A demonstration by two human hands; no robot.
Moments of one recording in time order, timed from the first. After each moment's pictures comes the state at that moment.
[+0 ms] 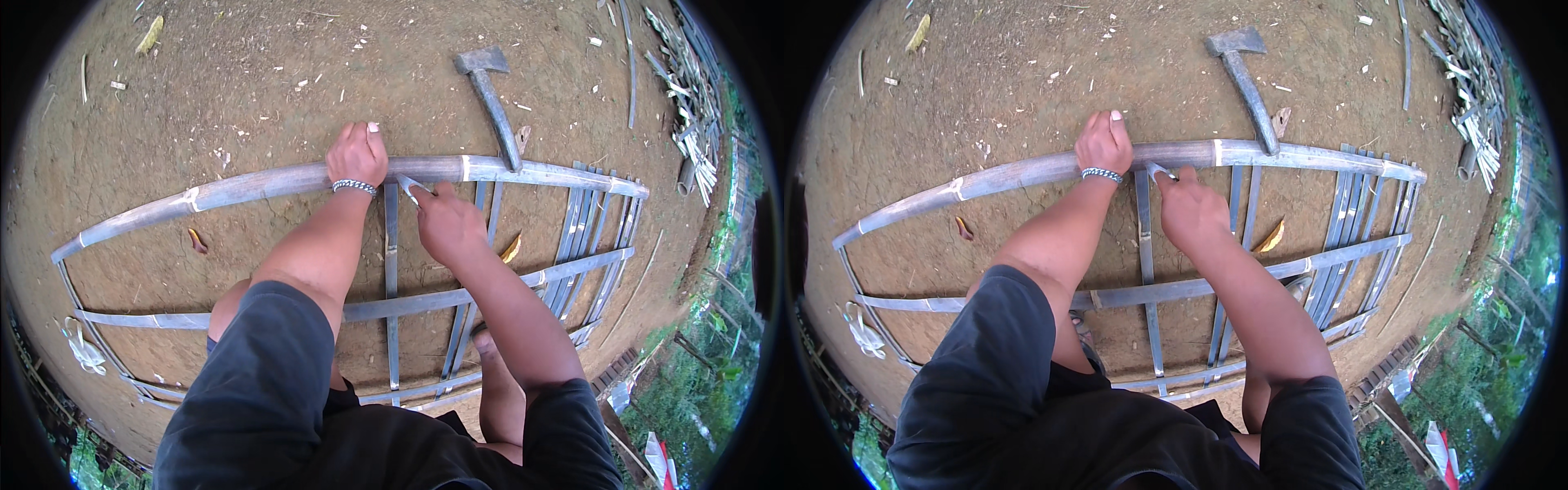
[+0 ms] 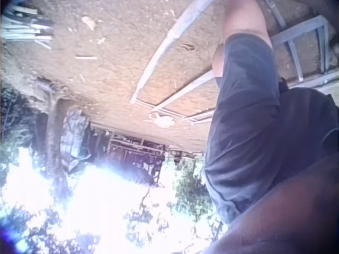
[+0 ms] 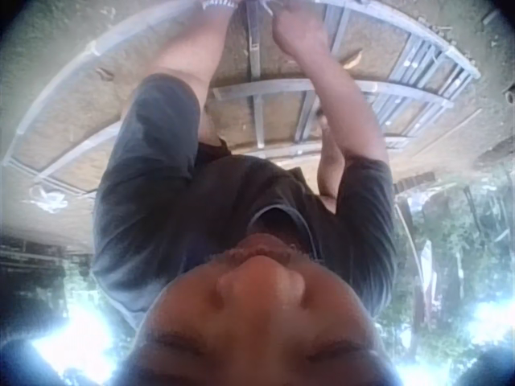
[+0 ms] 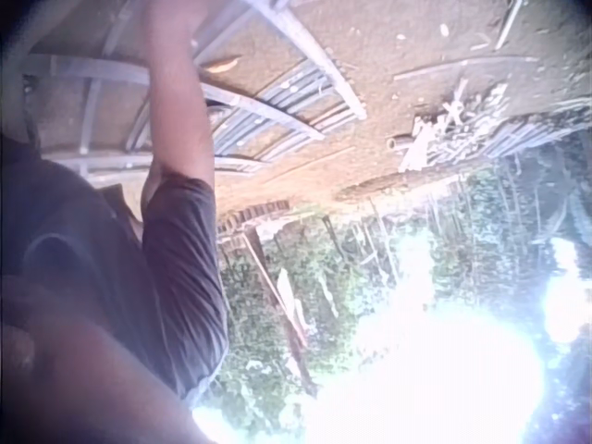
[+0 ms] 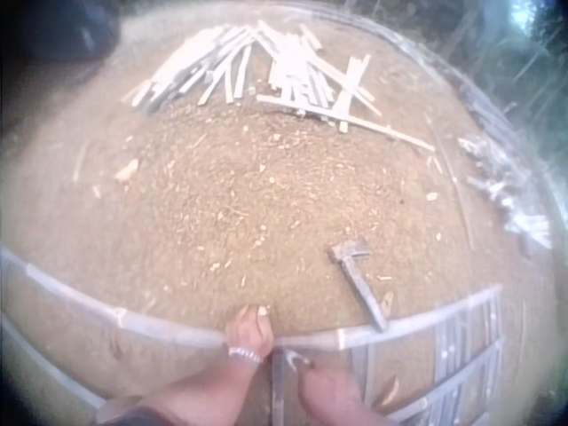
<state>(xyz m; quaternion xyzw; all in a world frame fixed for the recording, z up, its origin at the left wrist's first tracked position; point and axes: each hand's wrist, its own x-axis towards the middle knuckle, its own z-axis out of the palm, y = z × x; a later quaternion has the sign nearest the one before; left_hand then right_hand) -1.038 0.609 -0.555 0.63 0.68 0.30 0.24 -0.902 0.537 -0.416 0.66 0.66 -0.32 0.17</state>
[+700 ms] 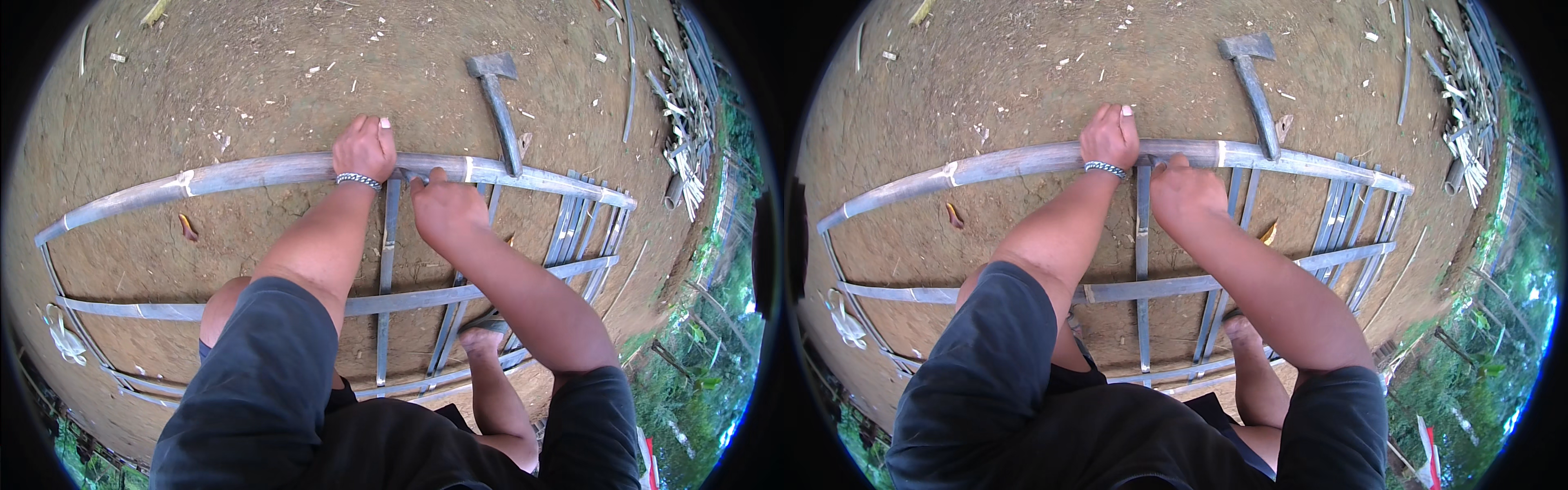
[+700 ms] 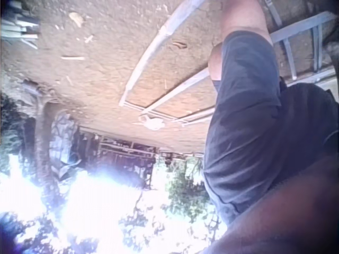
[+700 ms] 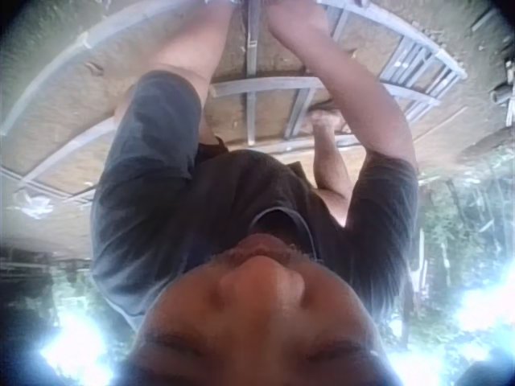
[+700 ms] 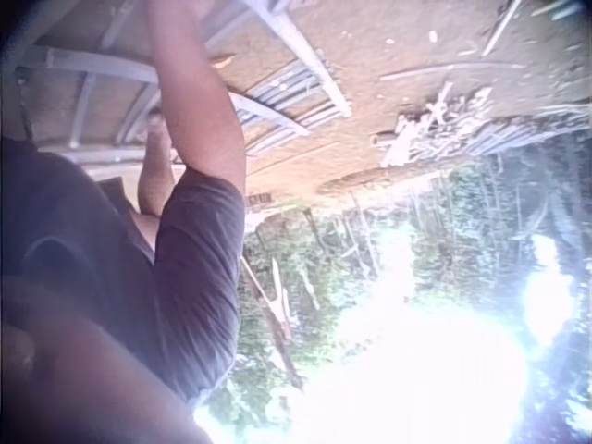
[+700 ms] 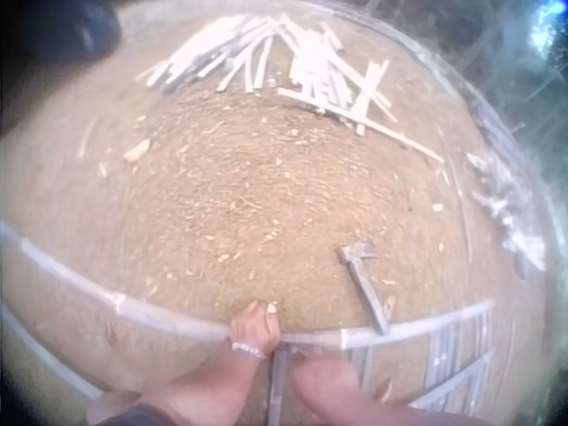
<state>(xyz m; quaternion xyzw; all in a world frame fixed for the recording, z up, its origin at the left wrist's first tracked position) -1.042 0.610 -0.558 0.64 0.66 0.33 0.22 -0.931 0.583 -0.396 0.55 0.69 -0.29 0.37</state>
